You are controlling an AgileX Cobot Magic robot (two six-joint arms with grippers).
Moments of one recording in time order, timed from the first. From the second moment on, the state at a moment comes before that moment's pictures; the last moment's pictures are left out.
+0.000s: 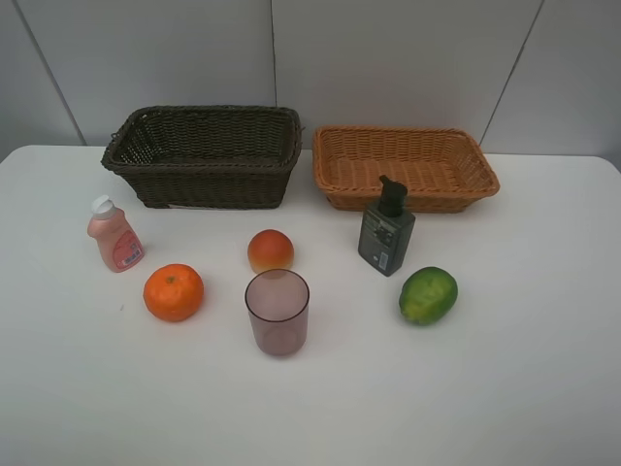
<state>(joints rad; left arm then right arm) -0.02 -0.01 -0.50 -0.06 1.06 0.02 0.02 0.00 -0.52 -0.11 1.06 0.09</state>
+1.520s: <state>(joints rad) -0.02 -0.01 -0.50 -0.06 1.06 0.02 0.27 1.08 -0.97 0.04 0.92 -0.12</state>
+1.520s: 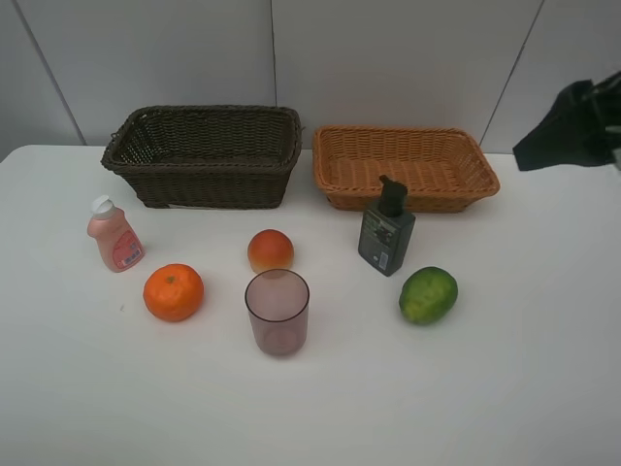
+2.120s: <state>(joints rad) -0.02 -0.01 -0.50 -0.06 1.06 0.02 0.47 1.63 -1.36 -0.07 1.12 -0.12</state>
